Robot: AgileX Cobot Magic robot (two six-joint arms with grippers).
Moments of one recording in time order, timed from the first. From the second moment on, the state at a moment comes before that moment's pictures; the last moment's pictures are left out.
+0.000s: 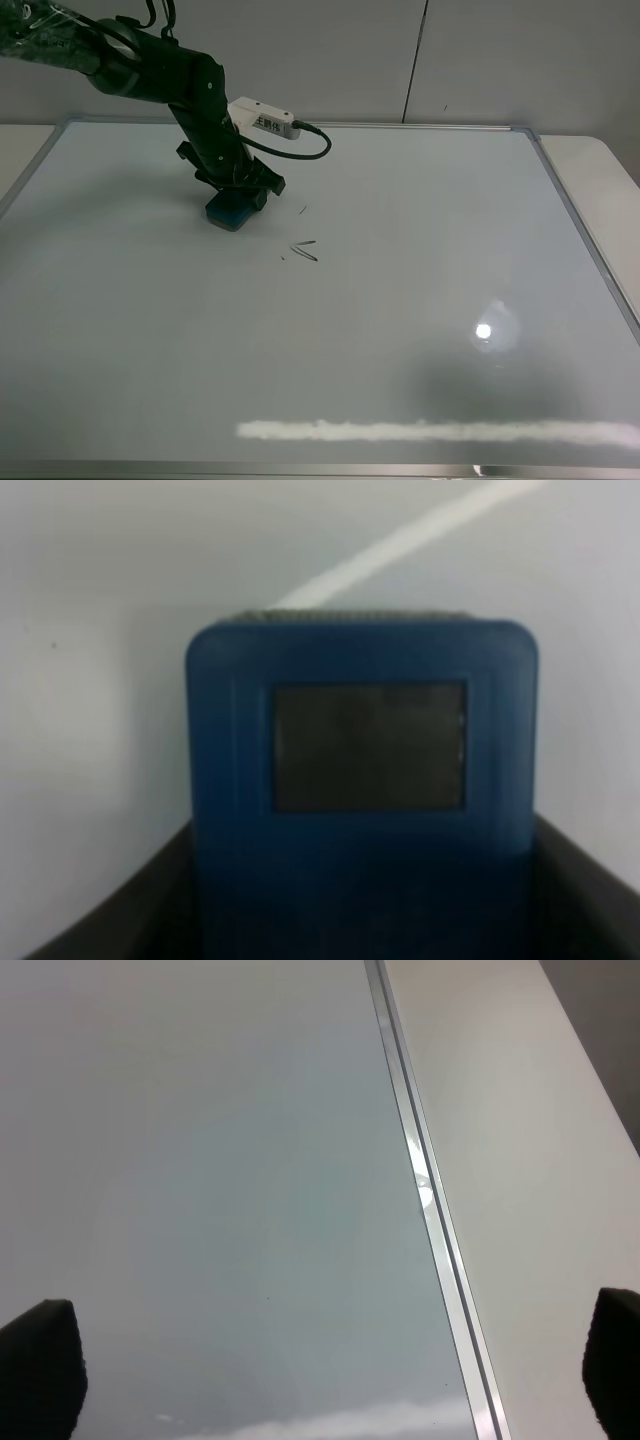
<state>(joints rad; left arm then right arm) -0.41 2.27 -1.55 0.01 0.60 0.01 0.01 0.00 -0.49 -0.05 1.07 0.07</state>
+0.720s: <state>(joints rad) -0.76 2.27 -1.55 0.01 0.70 0.01 0.01 0.00 -0.49 -0.05 1.07 0.07</state>
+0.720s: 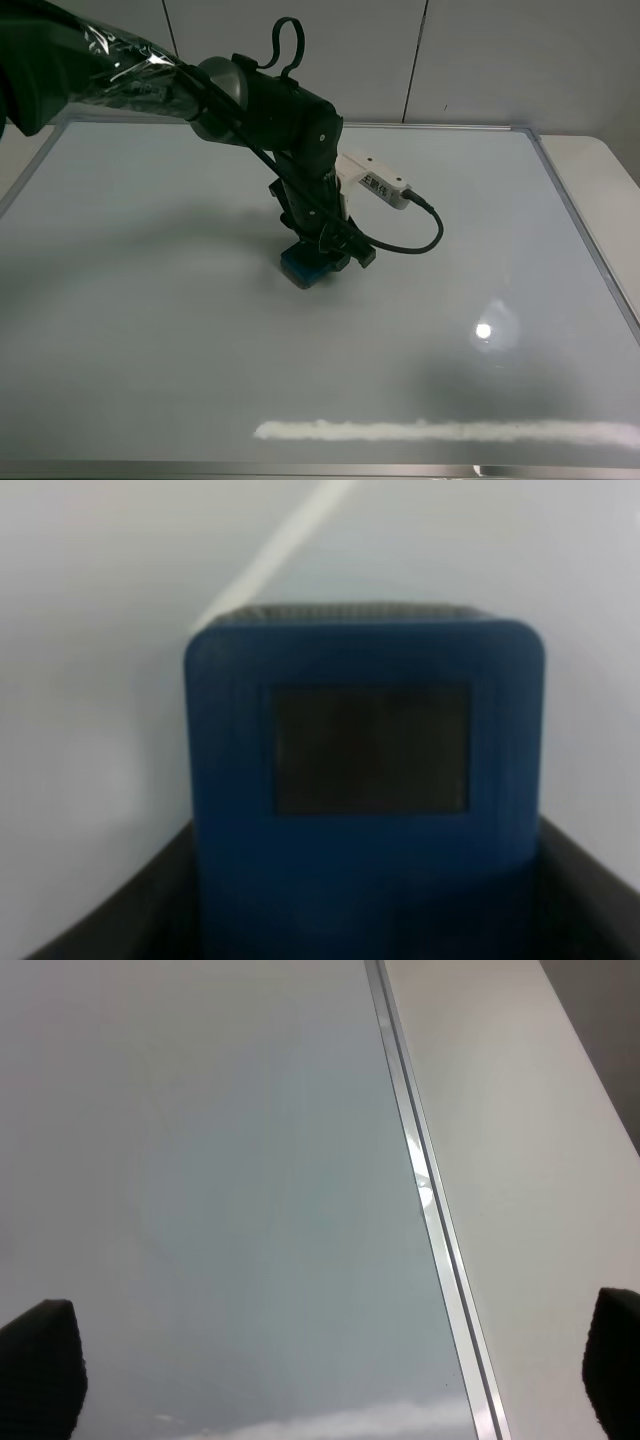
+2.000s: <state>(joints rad) -0.35 2.17 -1.25 0.04 0.23 -0.05 0.01 0.00 -0.49 -0.05 1.07 0.07</state>
